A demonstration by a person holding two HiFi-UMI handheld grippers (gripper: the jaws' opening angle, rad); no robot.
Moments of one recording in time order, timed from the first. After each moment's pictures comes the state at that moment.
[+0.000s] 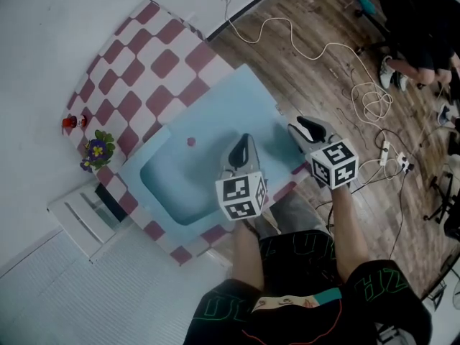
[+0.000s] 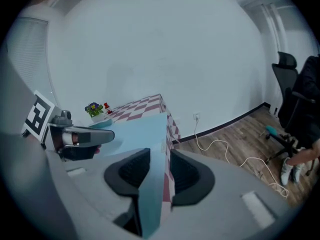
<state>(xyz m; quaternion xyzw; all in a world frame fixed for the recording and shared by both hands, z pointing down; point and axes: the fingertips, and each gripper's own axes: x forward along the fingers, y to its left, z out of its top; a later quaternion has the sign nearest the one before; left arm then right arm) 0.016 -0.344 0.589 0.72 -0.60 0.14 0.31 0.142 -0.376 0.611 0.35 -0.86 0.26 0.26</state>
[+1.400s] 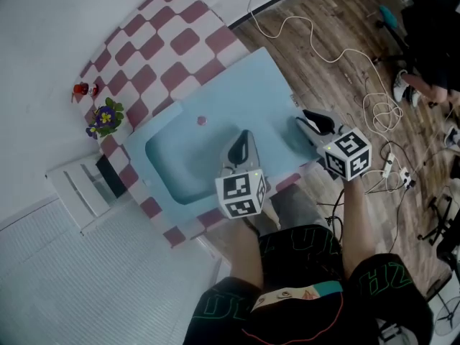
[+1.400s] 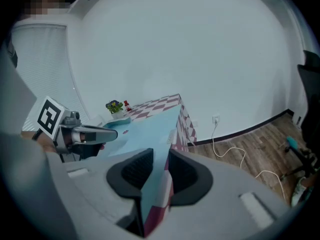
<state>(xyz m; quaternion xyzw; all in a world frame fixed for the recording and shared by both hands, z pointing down) -0.009 -0.313 0.577 0.69 -0.66 0.14 0.29 0.124 -0.369 0.596 0.24 -0.91 0.24 0.25</state>
